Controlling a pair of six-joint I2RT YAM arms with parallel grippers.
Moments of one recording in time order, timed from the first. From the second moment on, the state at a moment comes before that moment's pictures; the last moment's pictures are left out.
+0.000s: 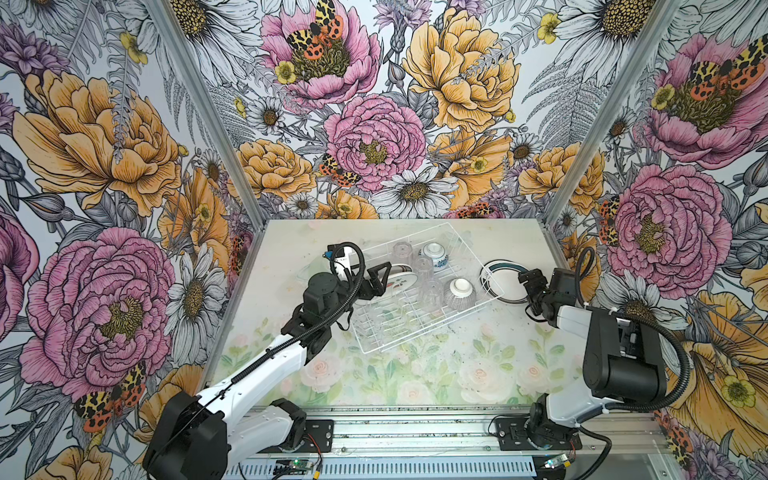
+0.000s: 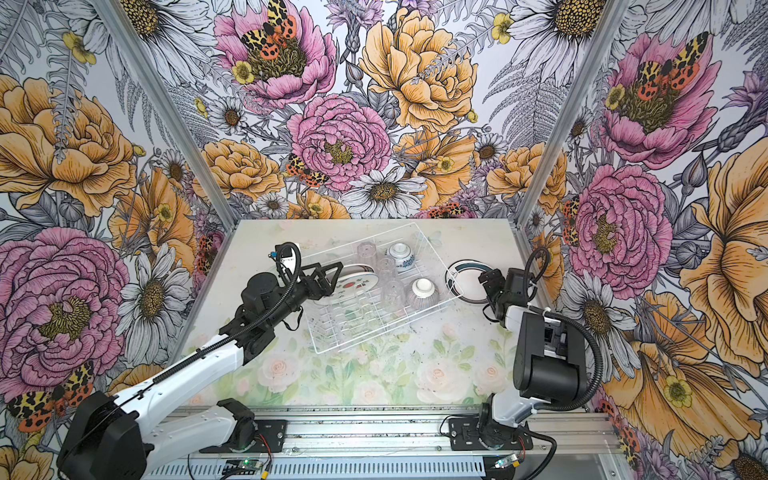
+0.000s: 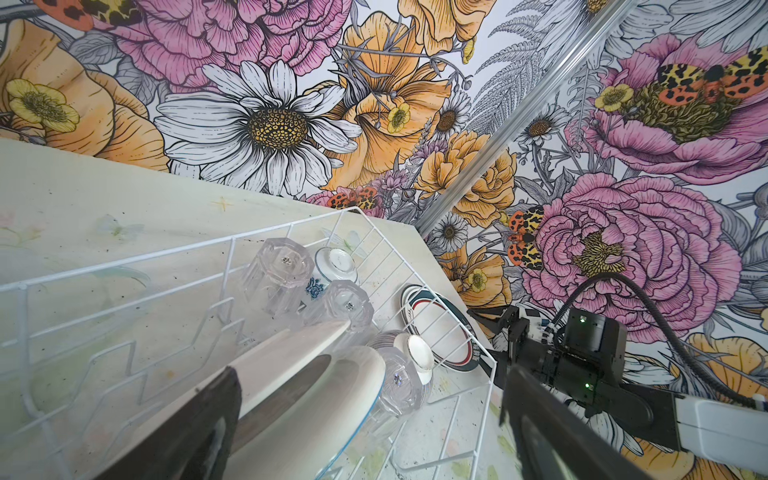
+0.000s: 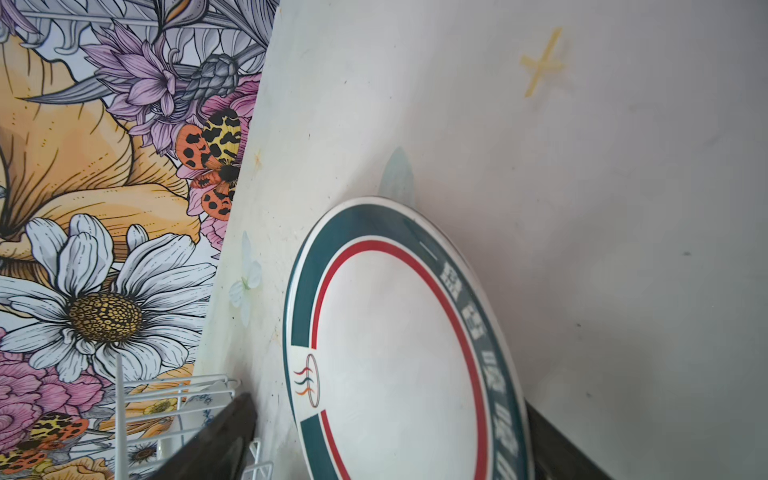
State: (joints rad) left arm -0.52 1.10 0.64 0.36 0.10 -0.59; right arm -0.28 1.57 0.68 0.21 -0.25 0.94
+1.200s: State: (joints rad) left arm -0.51 1.10 0.64 0.36 0.09 -0.61; right arm -0.21 1.58 0.92 -0.28 -0.03 0.66
